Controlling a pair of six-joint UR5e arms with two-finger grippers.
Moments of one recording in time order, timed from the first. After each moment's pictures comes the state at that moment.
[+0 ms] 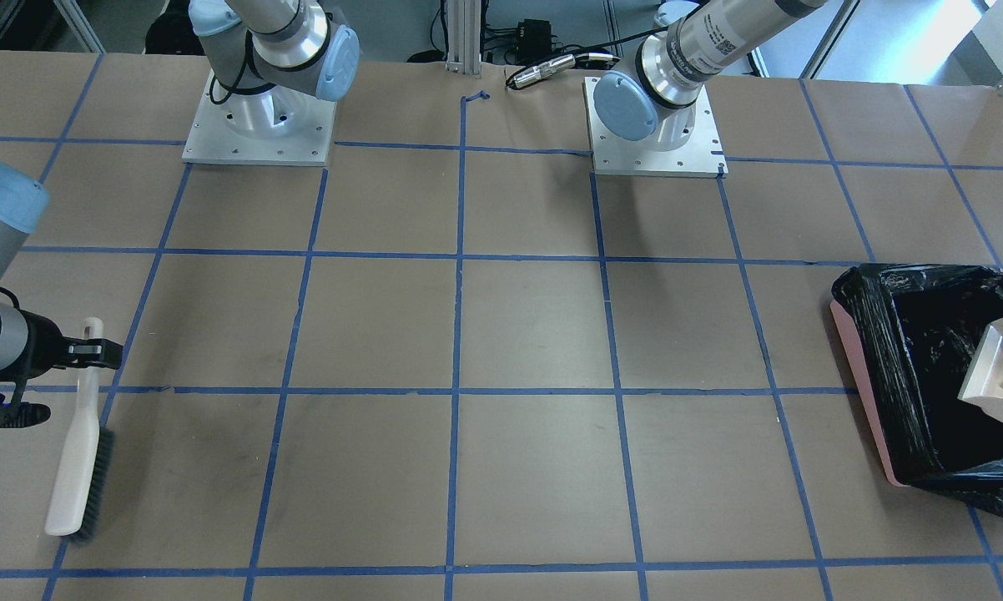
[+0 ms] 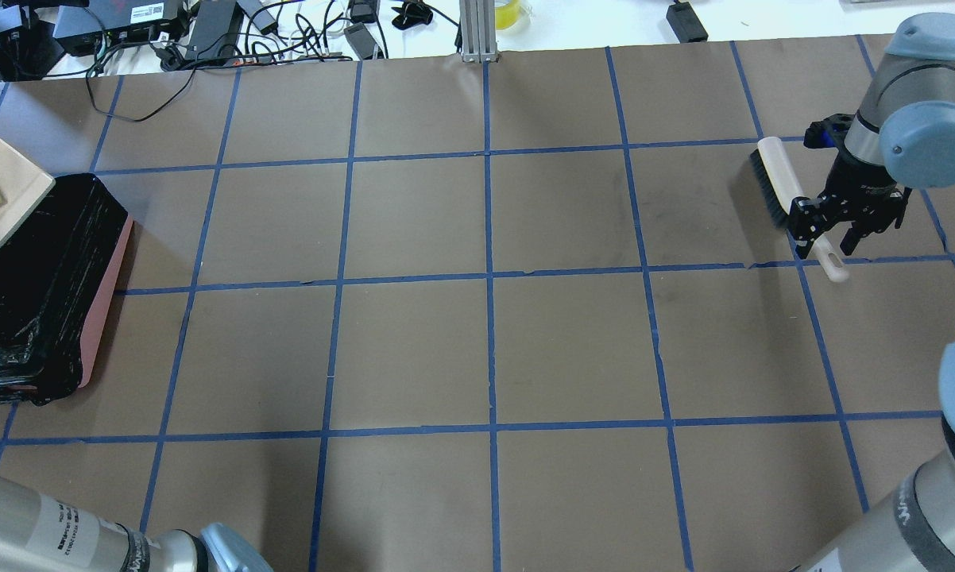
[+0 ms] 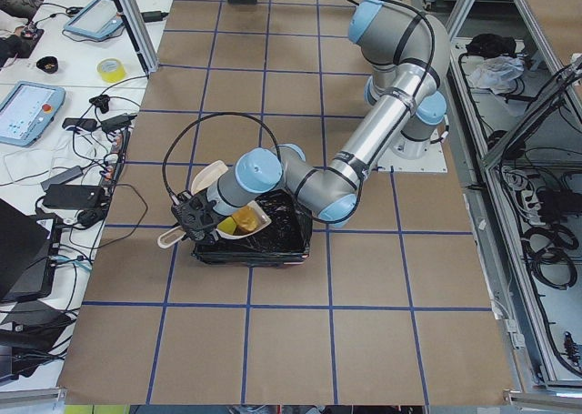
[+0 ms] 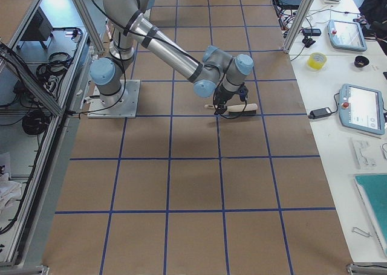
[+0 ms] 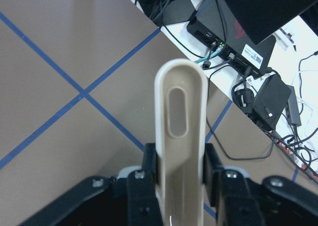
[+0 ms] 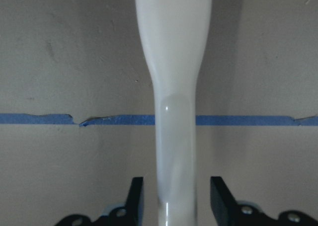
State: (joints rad) left arm -0.68 -2.09 -1.37 -0.64 1.06 -0.04; right arm 1.19 -1.14 1.69 -1.88 -1.71 -0.39
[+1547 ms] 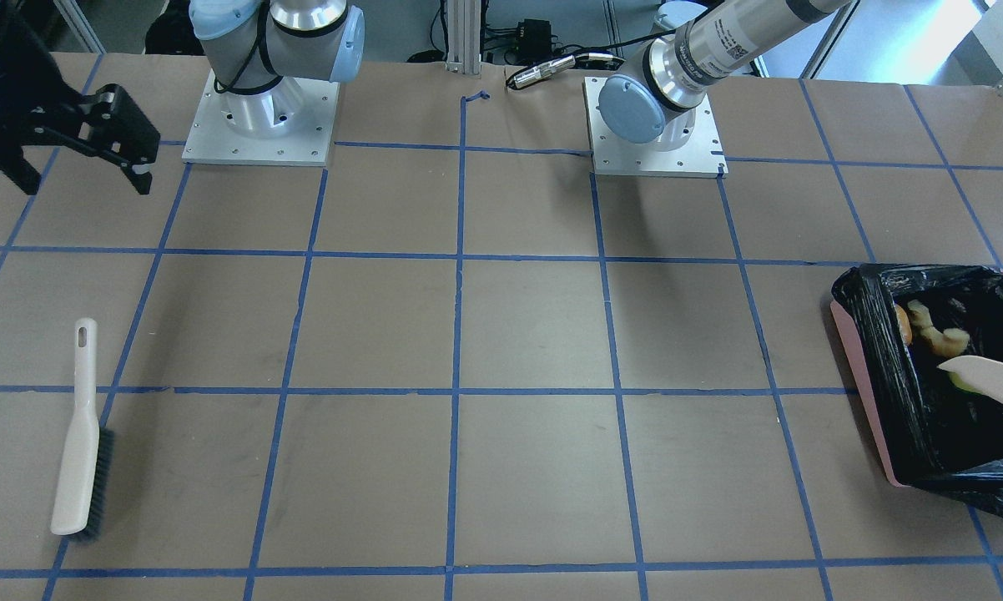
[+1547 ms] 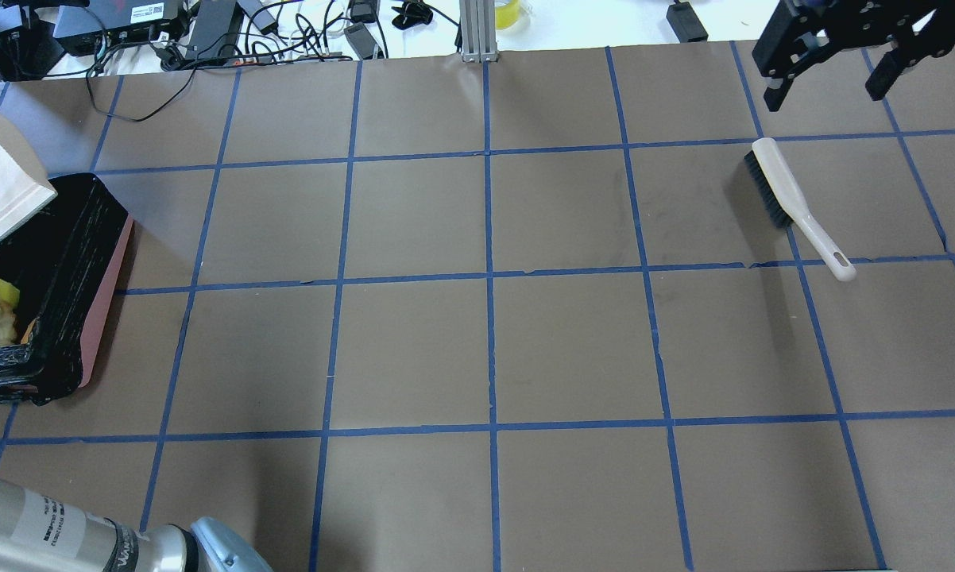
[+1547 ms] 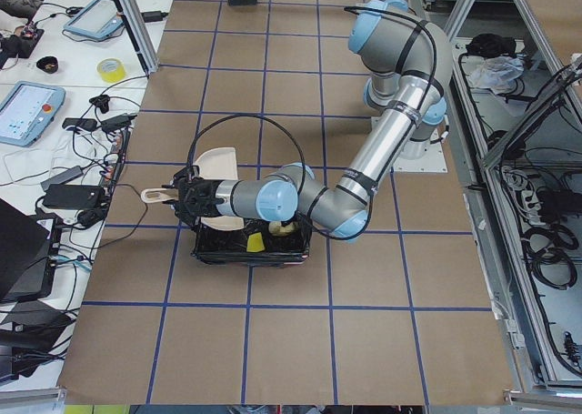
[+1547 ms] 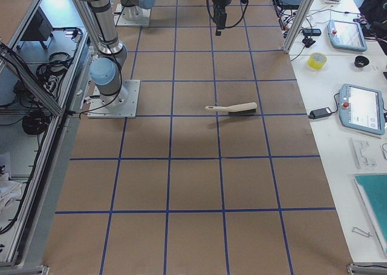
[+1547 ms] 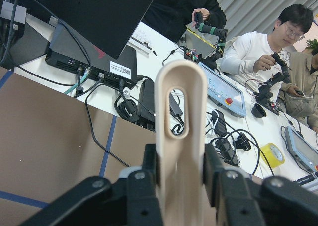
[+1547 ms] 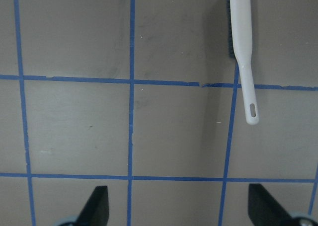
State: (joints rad) left arm -0.61 -2.11 -1.42 -0.58 0.53 0.26; right arm 1.50 -1.49 1.27 -1.31 -1.61 -0.10
